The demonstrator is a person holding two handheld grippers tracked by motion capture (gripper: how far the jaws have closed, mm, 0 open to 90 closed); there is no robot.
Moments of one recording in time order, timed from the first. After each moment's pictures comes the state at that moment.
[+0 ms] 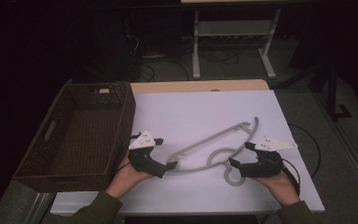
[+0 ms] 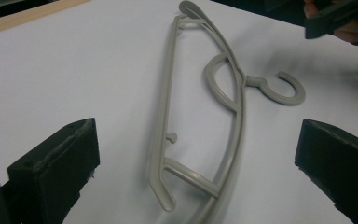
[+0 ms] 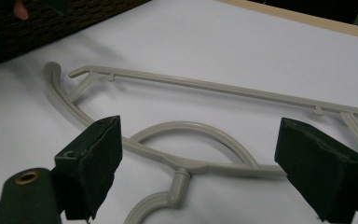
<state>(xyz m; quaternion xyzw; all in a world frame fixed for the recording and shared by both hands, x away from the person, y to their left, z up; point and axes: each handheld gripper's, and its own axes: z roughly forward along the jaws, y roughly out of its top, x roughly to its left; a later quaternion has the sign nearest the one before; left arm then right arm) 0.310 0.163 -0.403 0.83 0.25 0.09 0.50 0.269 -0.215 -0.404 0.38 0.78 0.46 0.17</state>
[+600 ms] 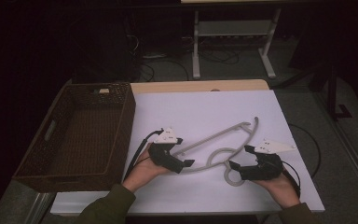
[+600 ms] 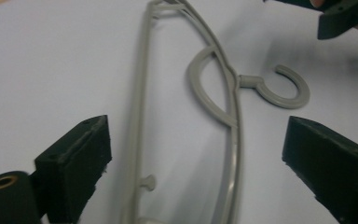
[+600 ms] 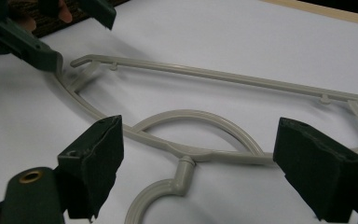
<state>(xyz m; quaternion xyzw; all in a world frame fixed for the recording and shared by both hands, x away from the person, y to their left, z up) 0.327 0.108 -0.417 0.86 0.20 0.05 0.46 0.265 -0.215 -0.409 0.38 0.79 0.45 0.16</state>
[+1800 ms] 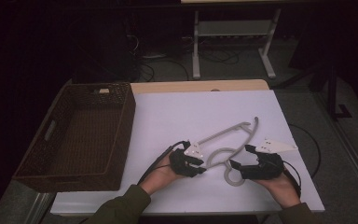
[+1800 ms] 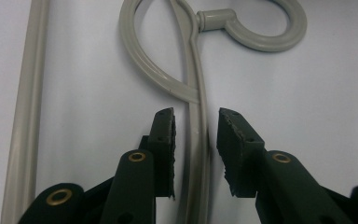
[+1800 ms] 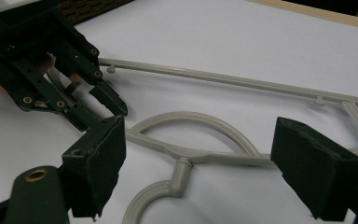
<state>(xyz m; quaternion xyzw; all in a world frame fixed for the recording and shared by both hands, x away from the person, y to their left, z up) 0.318 0.055 -0.443 0.92 0.12 0.04 0.36 0.266 -0.217 -0.408 0.38 0.79 0.46 0.17</state>
